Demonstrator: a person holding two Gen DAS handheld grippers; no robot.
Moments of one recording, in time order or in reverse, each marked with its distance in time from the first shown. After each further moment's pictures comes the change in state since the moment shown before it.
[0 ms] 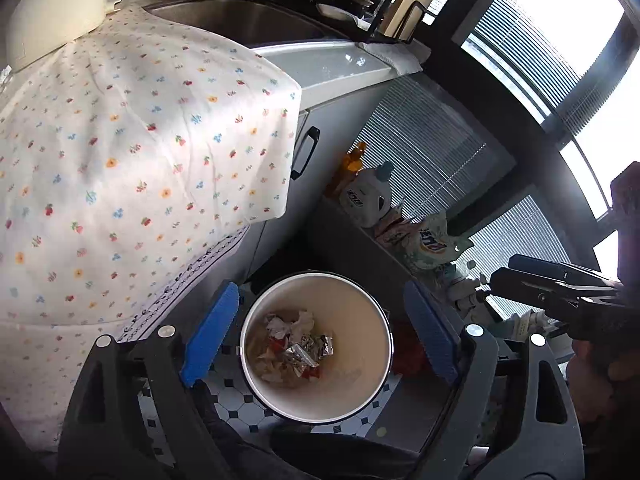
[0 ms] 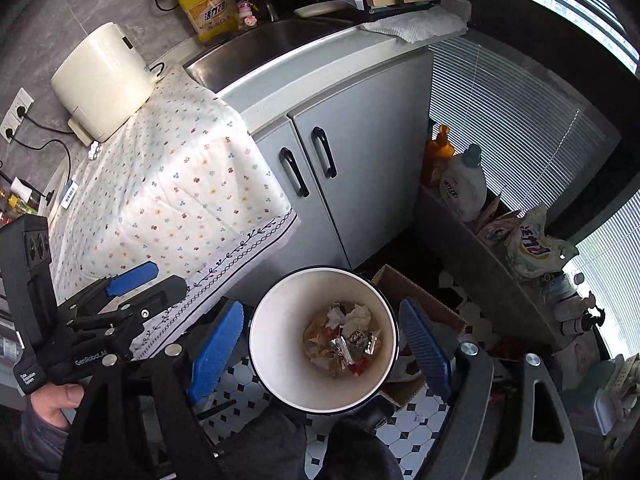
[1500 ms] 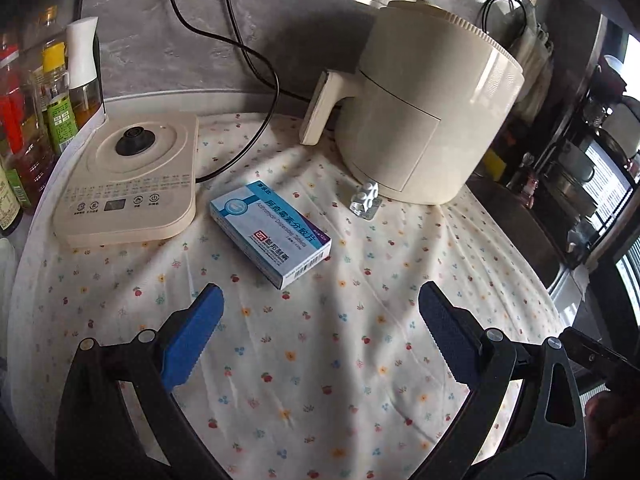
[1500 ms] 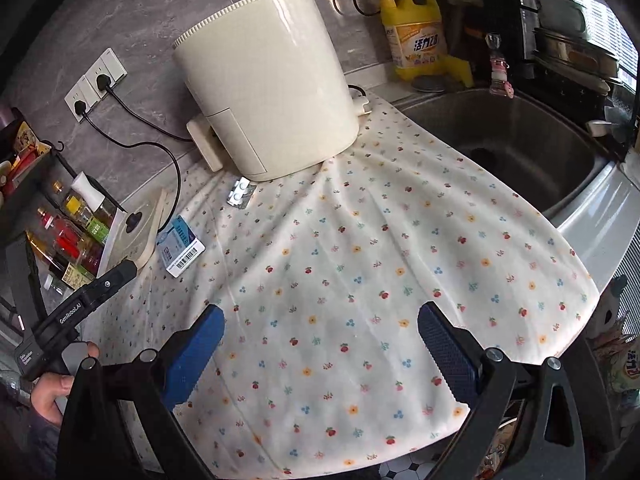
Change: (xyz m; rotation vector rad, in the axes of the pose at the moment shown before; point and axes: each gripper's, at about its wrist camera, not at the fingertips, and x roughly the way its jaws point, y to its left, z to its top) left arm -0.201 0.349 0.069 -0.394 -0.364 0.439; right arm 0.083 0.348 0.117 -0.226 -0.140 0.252
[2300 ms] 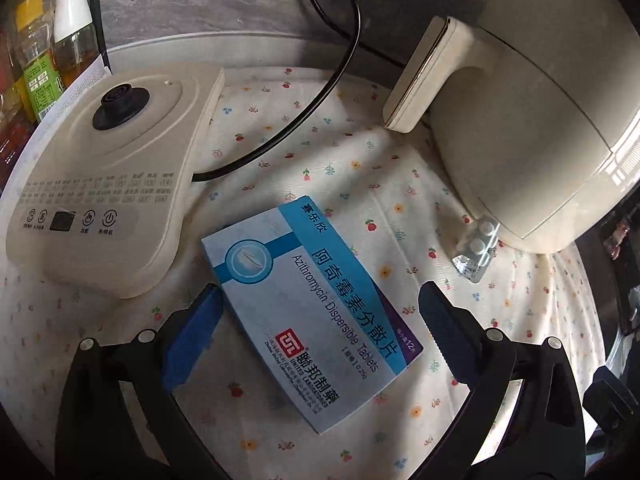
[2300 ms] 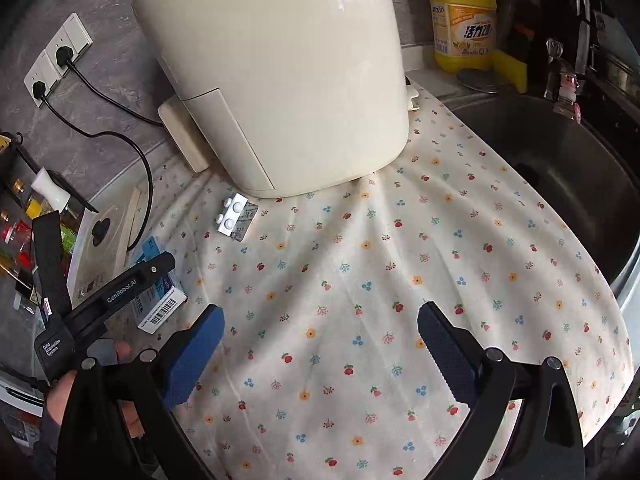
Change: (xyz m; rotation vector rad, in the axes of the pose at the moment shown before) left arm 0.125 0.024 0.045 -0.154 0.144 0.213; right arm 0.107 0.046 0.069 -0.056 0.100 -0.053
